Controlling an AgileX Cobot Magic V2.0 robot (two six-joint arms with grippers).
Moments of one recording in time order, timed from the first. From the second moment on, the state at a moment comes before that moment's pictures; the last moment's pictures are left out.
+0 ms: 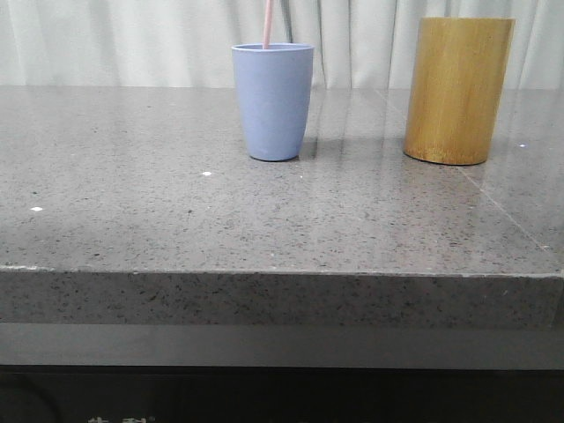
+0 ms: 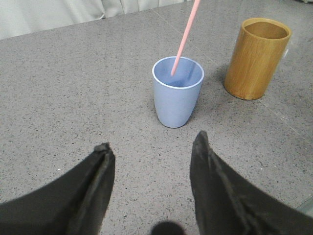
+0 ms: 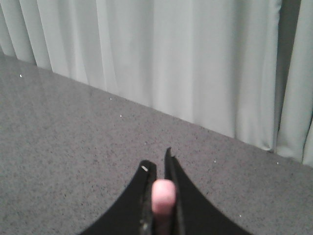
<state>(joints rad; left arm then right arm) -0.51 0.88 -0.96 -0.09 0.56 0.09 0.54 1.62 -1.59 -0.05 0.17 0.08</state>
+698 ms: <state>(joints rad) -0.51 0.88 -0.96 -0.09 0.56 0.09 0.54 1.70 -1.59 -0.11 0.22 0.08</state>
